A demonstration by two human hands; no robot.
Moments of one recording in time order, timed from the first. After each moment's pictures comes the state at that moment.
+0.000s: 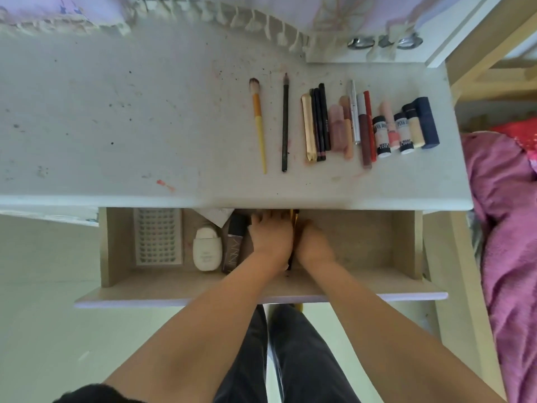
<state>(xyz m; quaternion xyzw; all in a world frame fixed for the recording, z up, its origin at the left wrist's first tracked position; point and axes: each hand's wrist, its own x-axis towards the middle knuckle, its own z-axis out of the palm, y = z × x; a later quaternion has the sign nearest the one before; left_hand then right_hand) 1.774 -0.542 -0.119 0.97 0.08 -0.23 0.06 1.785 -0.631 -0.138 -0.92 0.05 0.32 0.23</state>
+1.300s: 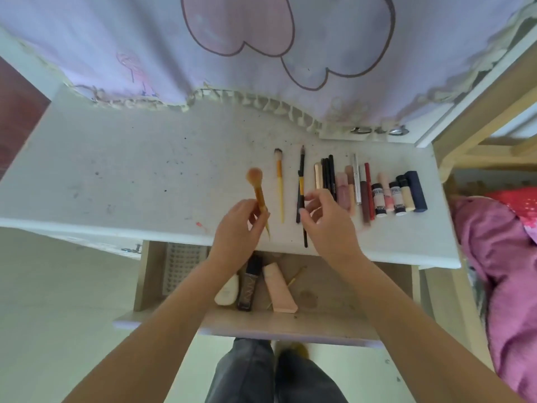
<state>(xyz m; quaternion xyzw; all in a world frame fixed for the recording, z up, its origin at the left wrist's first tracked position) 1.782 -0.448 0.024 0.92 0.12 0.05 0.37 1.841 -0.610 0.029 -0.90 -0.14 0.10 0.41</state>
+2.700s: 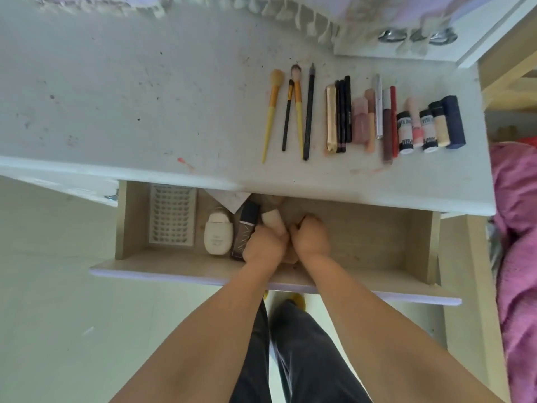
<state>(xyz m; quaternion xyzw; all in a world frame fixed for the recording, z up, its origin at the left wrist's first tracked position) 1.735 -0.524 -0.135 0.80 0.42 -0.28 0.32 1.778 -0.608 -0.158 -0.94 0.03 0.26 0.20</state>
